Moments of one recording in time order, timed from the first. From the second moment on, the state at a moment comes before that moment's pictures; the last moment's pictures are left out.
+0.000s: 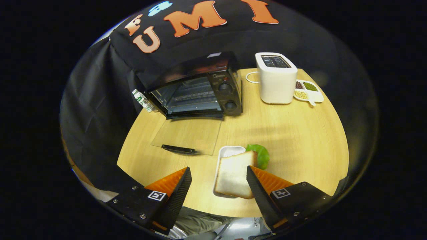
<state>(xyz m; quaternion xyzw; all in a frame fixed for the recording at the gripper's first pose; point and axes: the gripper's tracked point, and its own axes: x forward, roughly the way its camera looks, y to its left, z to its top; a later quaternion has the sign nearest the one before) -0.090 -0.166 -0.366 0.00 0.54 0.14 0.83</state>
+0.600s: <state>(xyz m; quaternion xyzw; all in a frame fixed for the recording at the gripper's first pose) -0.090 -0.206 -0.429 0.05 0.64 0.14 0.76</state>
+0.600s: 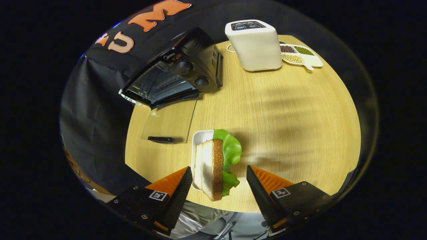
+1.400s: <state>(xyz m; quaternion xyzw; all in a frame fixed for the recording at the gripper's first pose) -0.088 -0.188 -0.408 0.10 0.63 0.11 0.76</state>
